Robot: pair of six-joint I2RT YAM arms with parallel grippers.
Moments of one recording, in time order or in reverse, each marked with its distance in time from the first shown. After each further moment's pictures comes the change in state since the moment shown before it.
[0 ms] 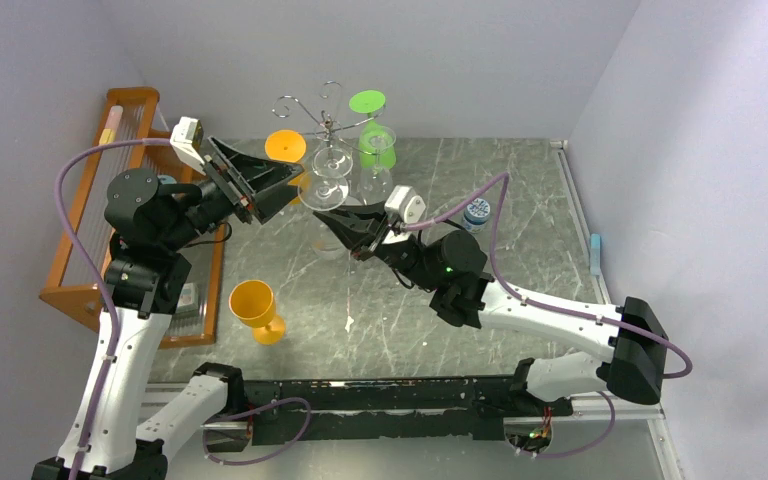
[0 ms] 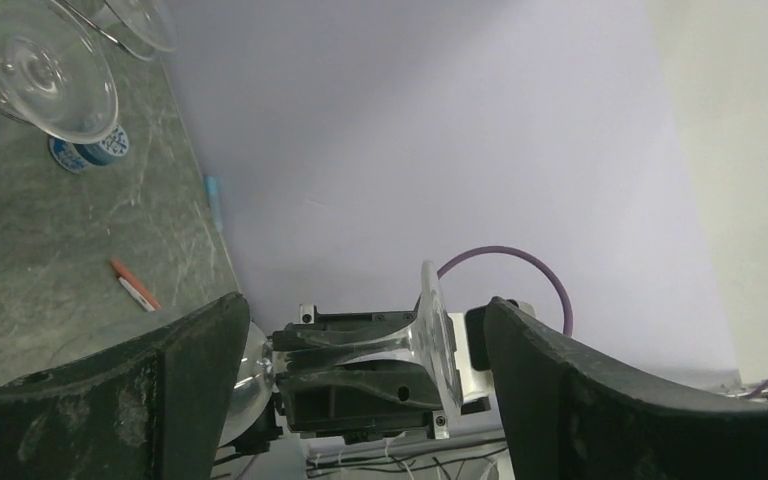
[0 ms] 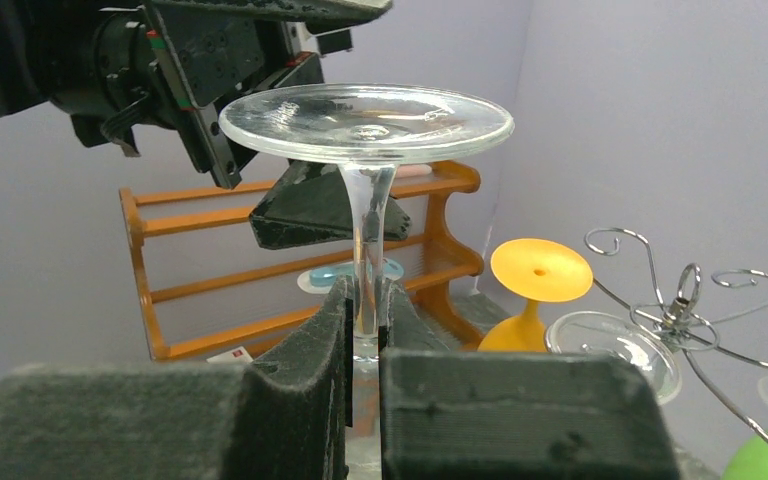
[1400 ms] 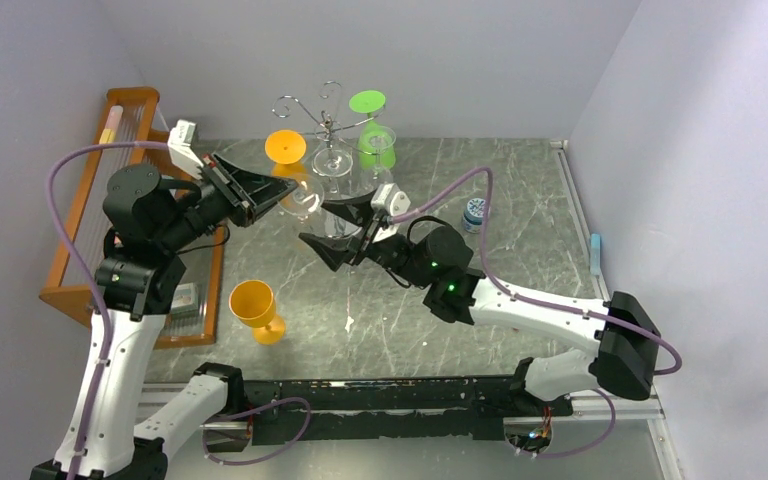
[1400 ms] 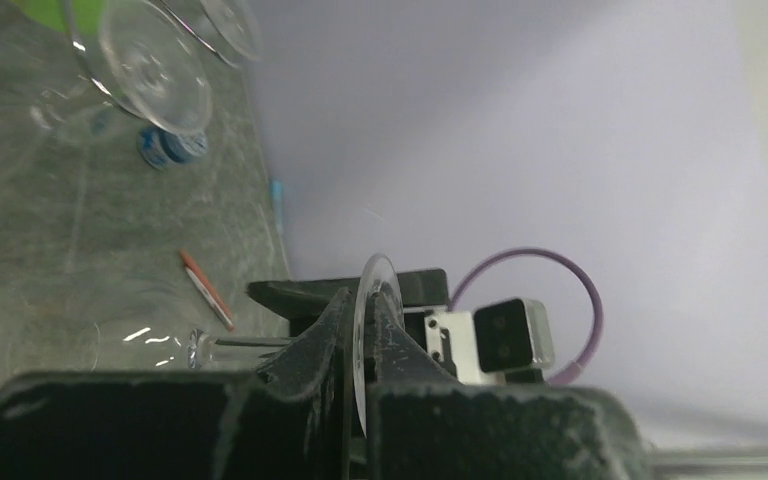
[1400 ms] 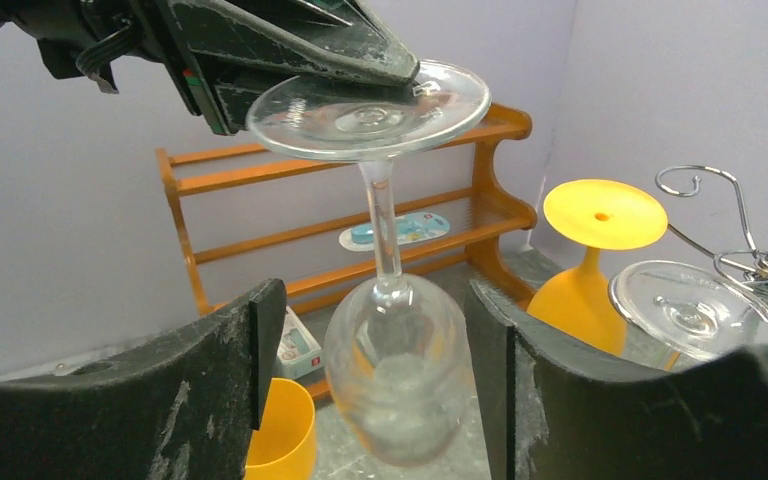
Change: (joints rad) left arm 0.000 0.017 0.059 -0.166 -0.035 0.097; right arm -0.026 0.062 -0.011 -0.020 -0.081 0.097
